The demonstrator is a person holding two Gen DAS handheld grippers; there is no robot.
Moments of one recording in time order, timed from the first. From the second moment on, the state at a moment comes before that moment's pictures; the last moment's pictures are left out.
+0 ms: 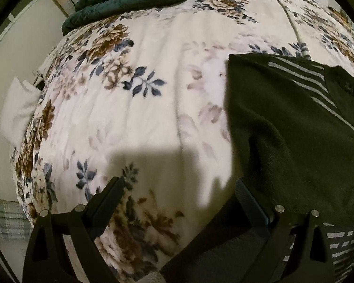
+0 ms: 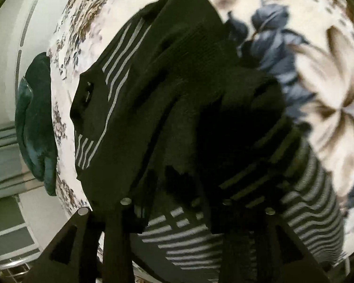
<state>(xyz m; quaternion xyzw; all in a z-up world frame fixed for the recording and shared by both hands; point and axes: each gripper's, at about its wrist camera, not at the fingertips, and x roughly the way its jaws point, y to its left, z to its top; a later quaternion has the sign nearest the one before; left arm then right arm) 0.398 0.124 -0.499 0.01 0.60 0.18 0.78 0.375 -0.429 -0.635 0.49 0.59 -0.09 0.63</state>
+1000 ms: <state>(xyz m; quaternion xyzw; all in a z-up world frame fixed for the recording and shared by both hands) 0.412 0.116 -0.499 0.03 0.59 0.17 0.79 0.402 -0.449 -0.569 0.25 0.59 -0.15 0.75</state>
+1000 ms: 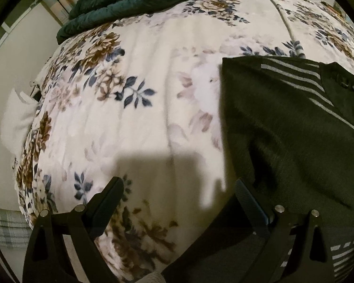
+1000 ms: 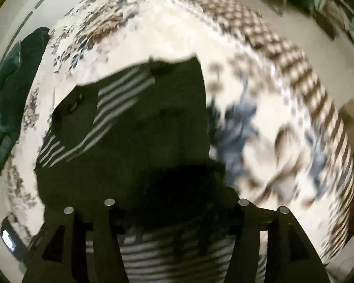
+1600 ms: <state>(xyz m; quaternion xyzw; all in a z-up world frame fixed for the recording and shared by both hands) 0.430 0.097 -0.497 0.07 0.56 0.15 0.81 0.450 -0.465 -0.603 0.19 0.62 -0.15 0.74</state>
